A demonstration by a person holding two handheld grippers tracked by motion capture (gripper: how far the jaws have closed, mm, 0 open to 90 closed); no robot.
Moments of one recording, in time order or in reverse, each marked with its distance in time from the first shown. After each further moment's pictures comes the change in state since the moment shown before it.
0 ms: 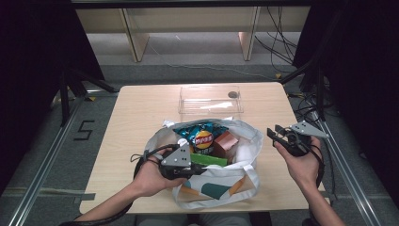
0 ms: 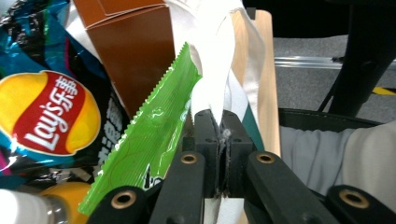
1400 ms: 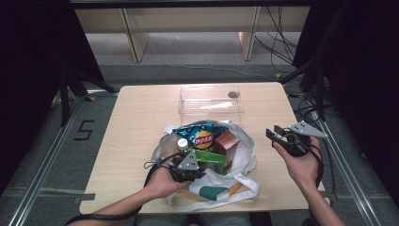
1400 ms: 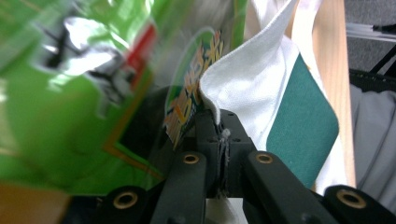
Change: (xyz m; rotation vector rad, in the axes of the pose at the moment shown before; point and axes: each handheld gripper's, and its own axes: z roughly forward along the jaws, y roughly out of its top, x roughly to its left) left arm 0.013 -0.057 0.061 0.157 0.057 -0.073; right arm 0.002 -0.001 0.001 0.020 0.018 0.015
